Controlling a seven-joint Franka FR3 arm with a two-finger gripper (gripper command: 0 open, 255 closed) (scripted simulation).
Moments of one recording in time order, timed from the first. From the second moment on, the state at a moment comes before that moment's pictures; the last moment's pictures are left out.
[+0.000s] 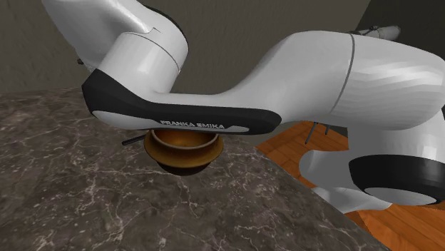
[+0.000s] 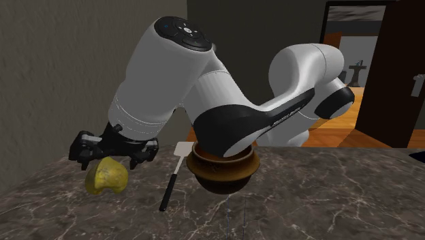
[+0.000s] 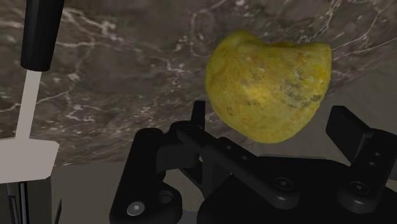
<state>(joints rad) -1.27 -0.61 1.75 -1.57 -0.07 2.01 1.75</state>
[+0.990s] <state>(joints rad) -1.28 -0.61 1.75 -1.57 -0.07 2.01 1.75</state>
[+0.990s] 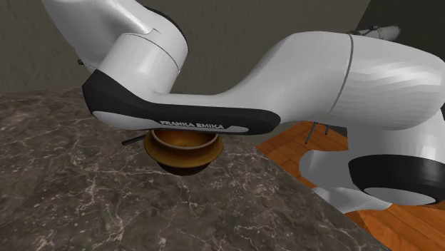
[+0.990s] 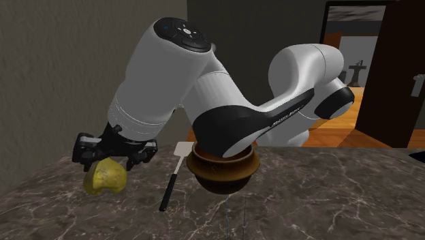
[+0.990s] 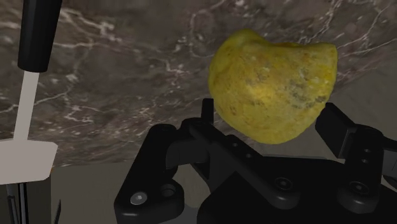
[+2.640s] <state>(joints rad) -1.46 -0.61 1.79 -1.17 -0.03 1.72 1.62</state>
